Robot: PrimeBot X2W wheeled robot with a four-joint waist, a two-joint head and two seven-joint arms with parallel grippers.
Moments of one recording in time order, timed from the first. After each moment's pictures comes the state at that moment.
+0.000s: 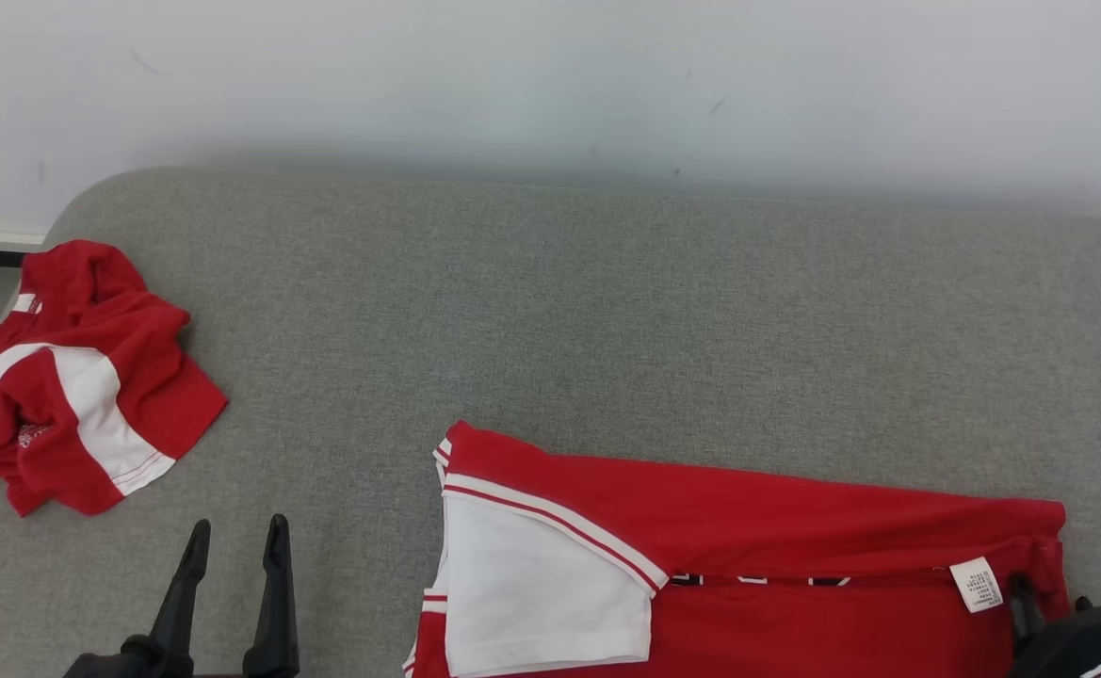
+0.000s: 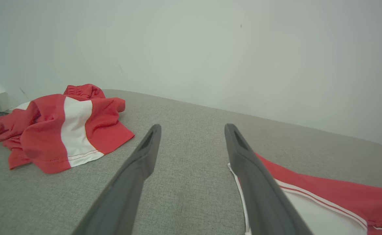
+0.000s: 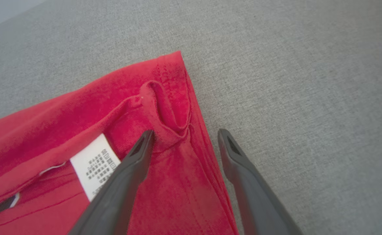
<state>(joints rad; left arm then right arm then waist) 0.04 0.15 -0.06 0.04 -0.37 -0.09 -0.26 -0.08 -0.05 -0.49 0.29 0.18 0.13 0.33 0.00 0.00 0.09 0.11</state>
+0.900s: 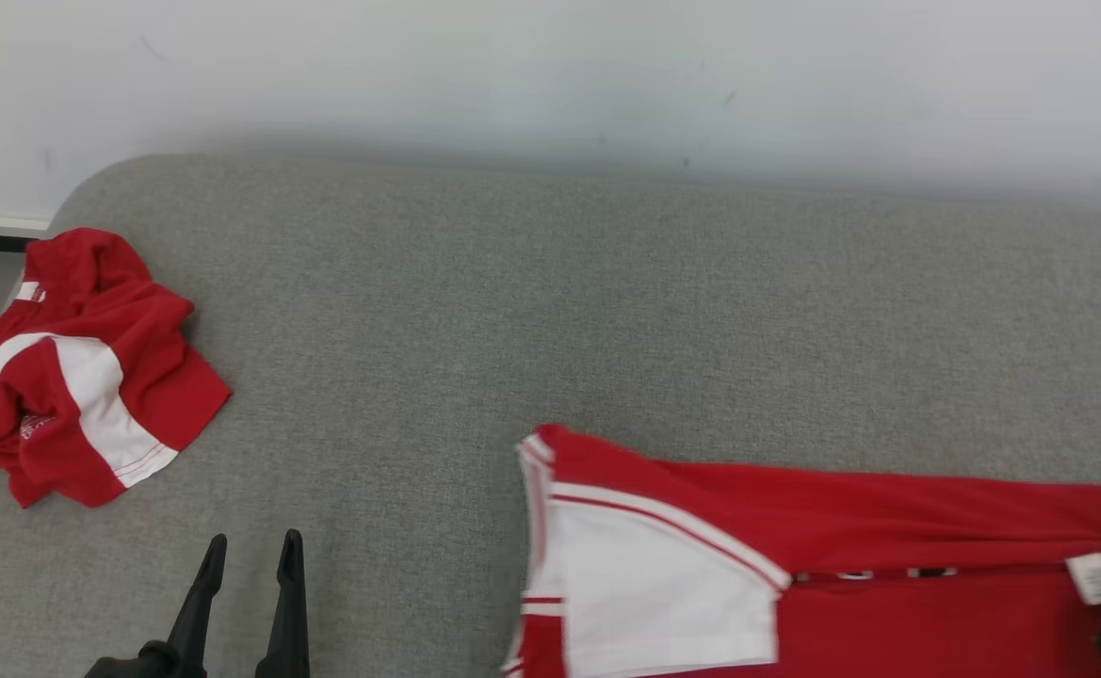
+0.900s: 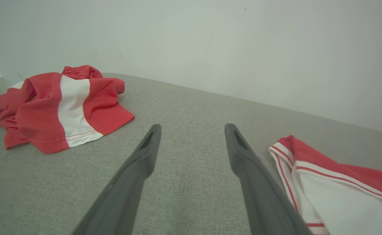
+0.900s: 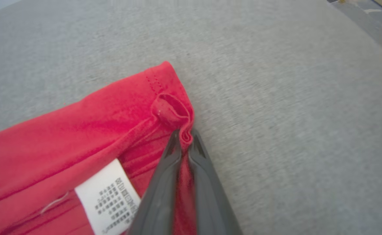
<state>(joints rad) 0.04 0.13 -0.06 0.09 -0.36 -0.12 -0.26 -0.30 -0.30 -0.50 0.82 0.20 0.14 0.12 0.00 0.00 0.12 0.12</state>
